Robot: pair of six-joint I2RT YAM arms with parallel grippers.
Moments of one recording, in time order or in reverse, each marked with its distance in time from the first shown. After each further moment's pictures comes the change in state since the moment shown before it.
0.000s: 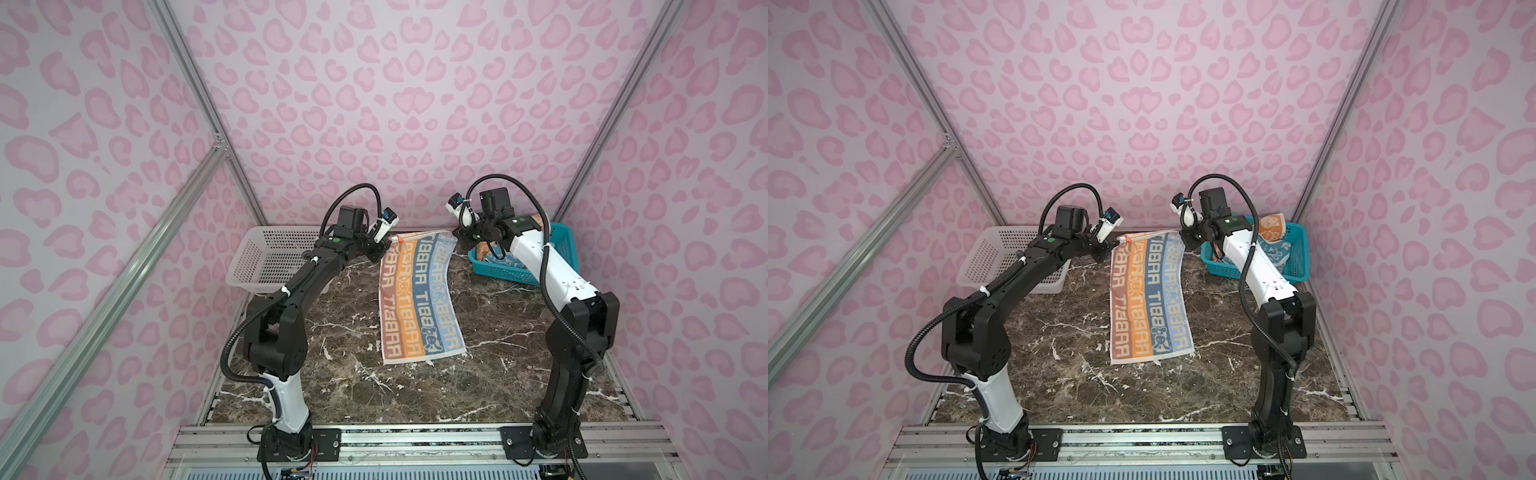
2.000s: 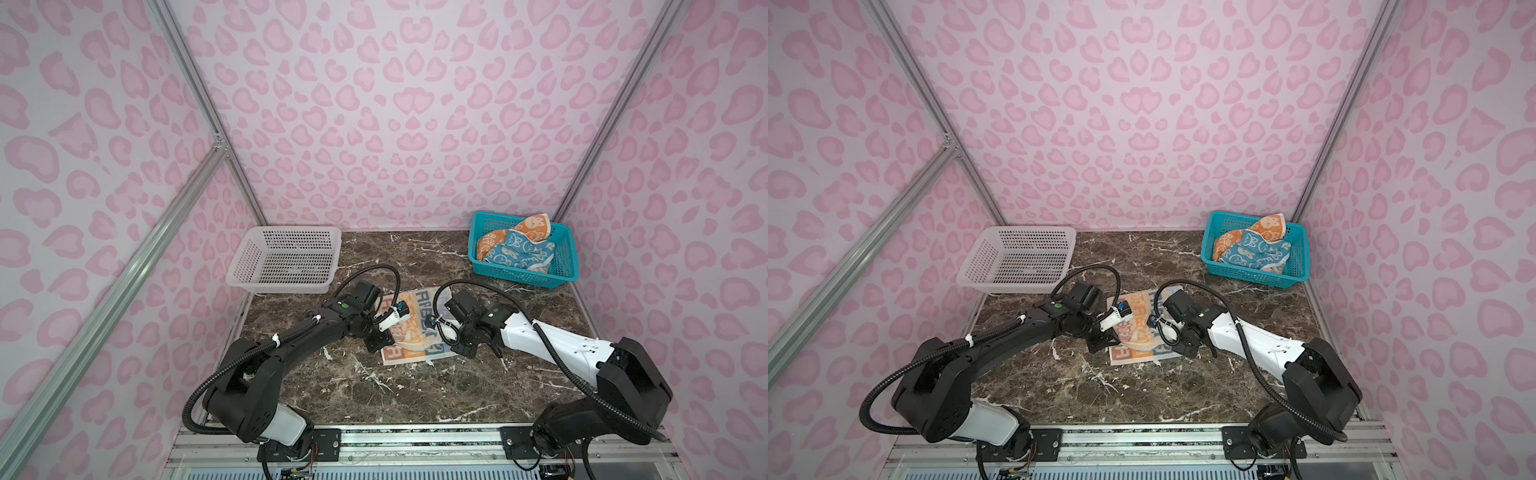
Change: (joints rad) left arm -0.234 -0.385 -0.721 -0.177 0.048 0.040; right arm 0.430 -0.480 -0.976 0.008 0.311 -0.119
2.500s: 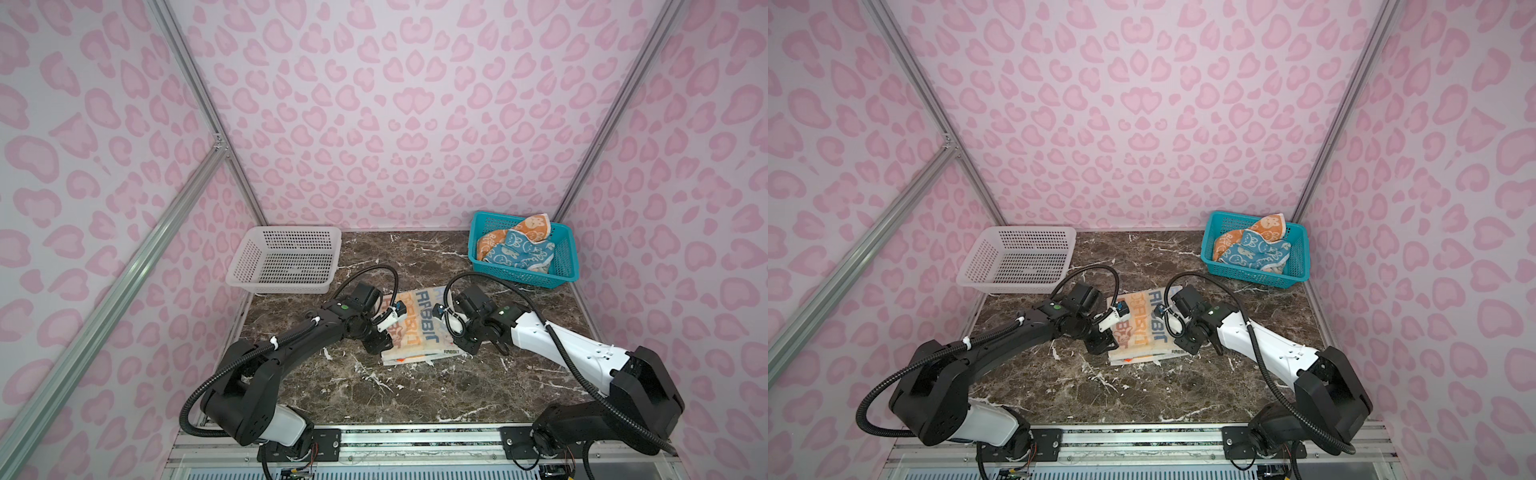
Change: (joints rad) left arm 0.014 -0.018 0.003 0.002 -0.095 -0.106; right arm -0.073 -0.060 0.013 0.007 -0.090 0.155
